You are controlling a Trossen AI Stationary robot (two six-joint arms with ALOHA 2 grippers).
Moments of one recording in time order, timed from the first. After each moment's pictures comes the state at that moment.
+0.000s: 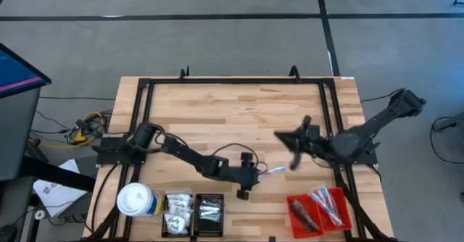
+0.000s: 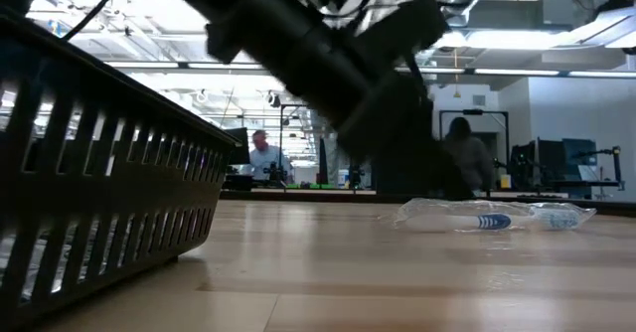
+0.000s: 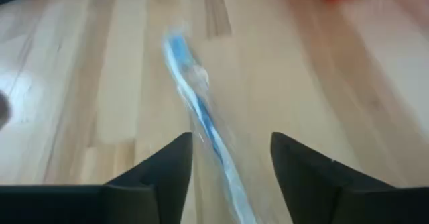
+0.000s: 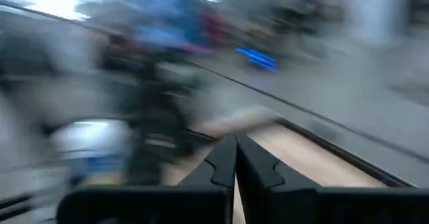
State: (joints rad) left arm -0.30 2.16 1.33 0.18 -0.32 0.09; right arm 0.57 1.01 0.75 0.24 0.96 0.21
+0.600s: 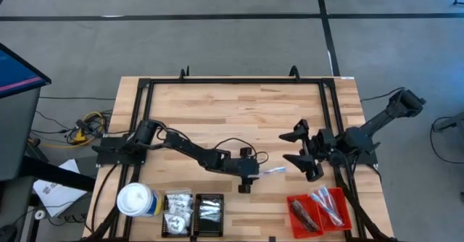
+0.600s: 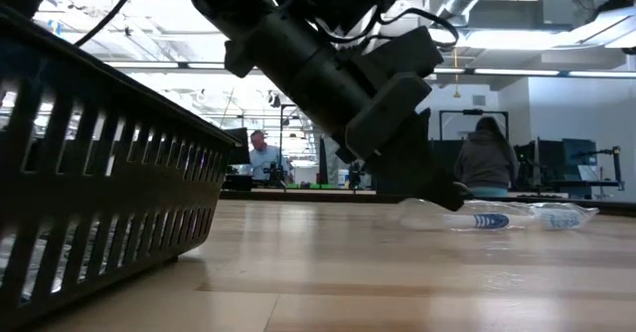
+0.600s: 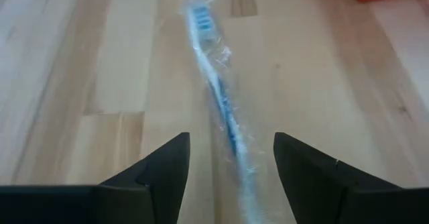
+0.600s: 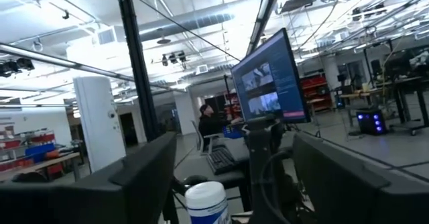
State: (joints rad) left arm -0.25 2.17 1.34 0.12 -0.20 -0.06; right arm 0.58 1.00 0.60 0.84 0.53 0.03
